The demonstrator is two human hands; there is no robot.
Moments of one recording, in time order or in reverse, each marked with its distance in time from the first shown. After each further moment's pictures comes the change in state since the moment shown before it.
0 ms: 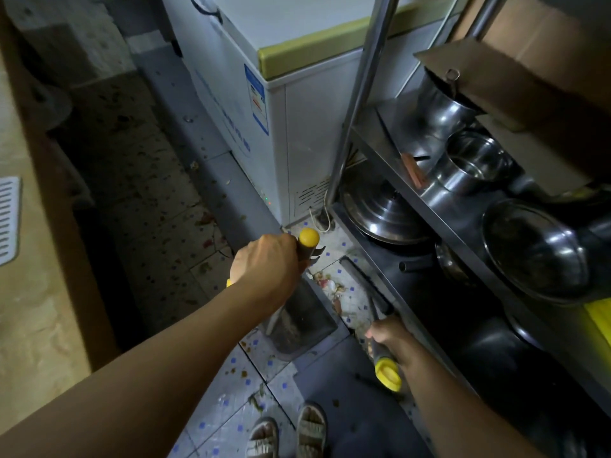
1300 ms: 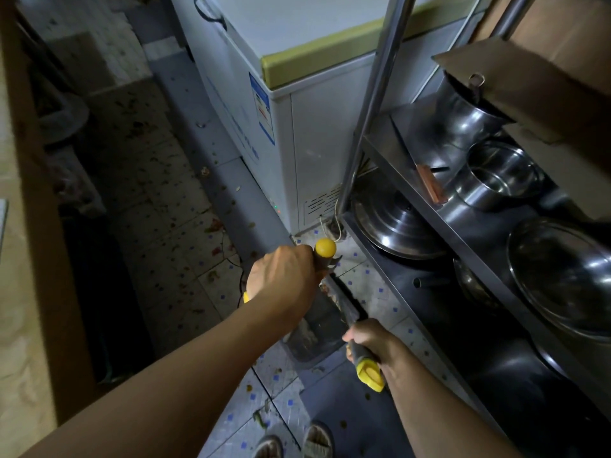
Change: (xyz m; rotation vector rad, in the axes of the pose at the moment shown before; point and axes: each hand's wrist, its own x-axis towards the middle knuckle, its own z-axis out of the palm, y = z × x) left_hand 0.043 0.021 0.012 -0.012 0.011 -0.014; right_hand -0.002 -0.056 0.010 0.329 -0.290 -0.017
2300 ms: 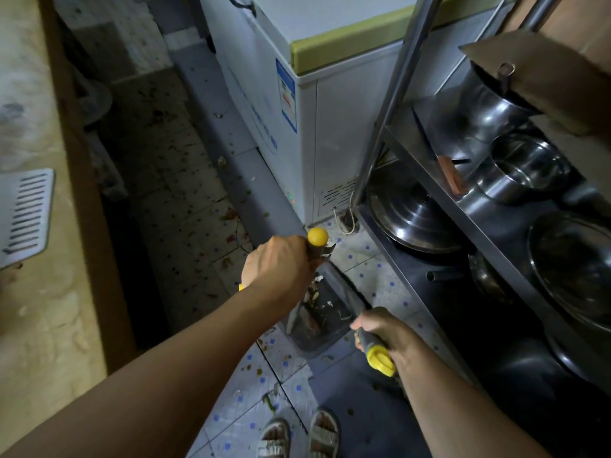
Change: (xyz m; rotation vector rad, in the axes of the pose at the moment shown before) left_hand -0.027 -0.035 -0.006 -0.044 -0.031 -0.101; right_hand -0.020 0.005 0.018 -0.155 -0.014 -0.024
